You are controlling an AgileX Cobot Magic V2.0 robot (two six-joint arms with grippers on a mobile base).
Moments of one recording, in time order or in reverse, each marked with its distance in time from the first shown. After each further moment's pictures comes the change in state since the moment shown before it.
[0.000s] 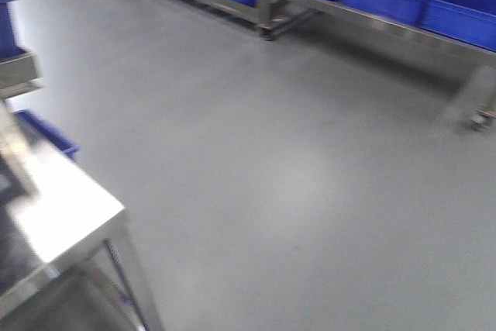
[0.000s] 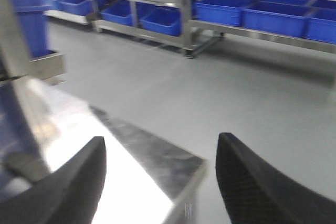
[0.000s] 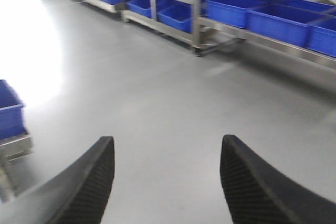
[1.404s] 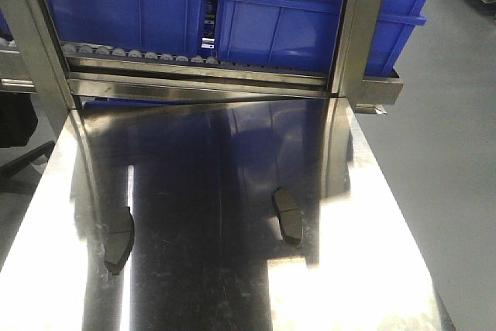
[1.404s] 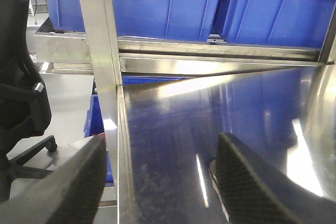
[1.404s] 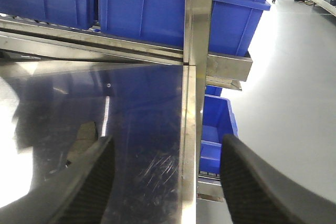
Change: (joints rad) left arm 0.000 0.000 0.000 0.000 0.000 0.000; right arm 0.000 0.000 0.000 0.000 0.000 0.000
